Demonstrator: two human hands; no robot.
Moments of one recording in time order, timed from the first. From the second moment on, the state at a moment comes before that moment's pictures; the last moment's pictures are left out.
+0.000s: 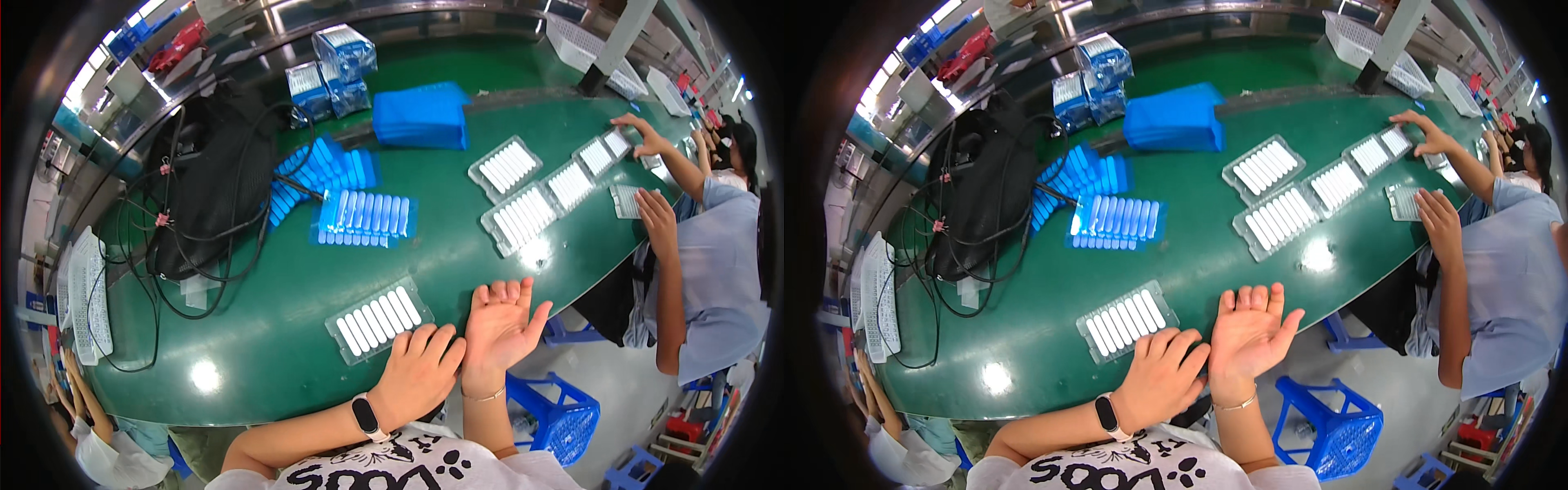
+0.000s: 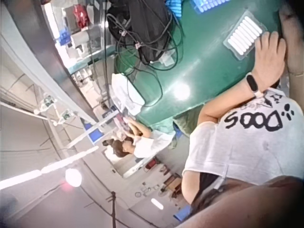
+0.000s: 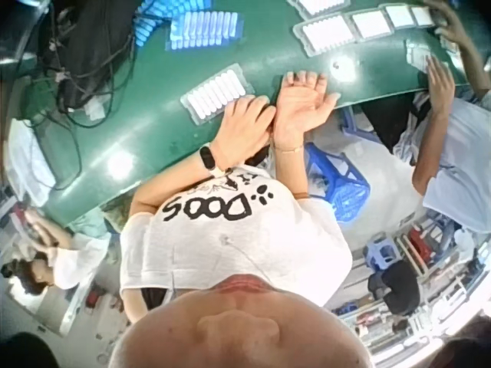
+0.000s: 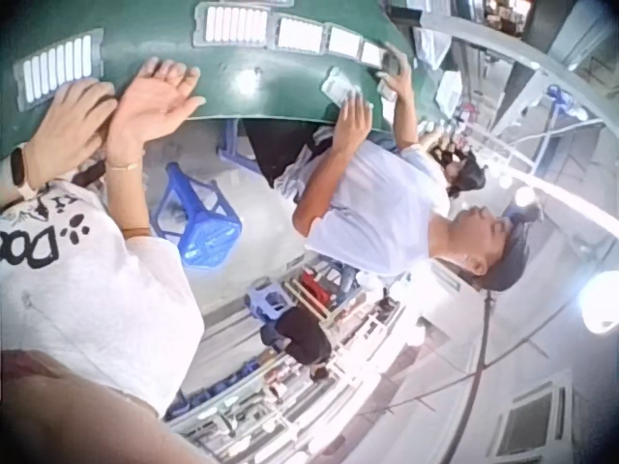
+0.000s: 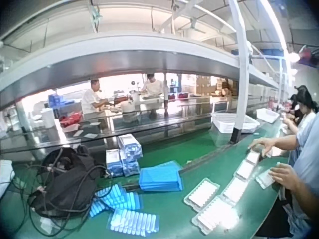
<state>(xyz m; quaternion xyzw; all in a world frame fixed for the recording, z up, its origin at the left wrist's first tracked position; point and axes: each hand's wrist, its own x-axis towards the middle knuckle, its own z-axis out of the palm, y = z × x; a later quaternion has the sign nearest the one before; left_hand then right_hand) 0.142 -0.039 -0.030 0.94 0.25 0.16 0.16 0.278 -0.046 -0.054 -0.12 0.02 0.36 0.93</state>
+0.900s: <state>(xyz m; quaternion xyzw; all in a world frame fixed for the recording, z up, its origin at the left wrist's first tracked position) 0.094 0.000 0.018 0.44 0.39 0.37 0.72 0.276 -0.045 0.012 -0.56 -0.65 0.12 0.50</state>
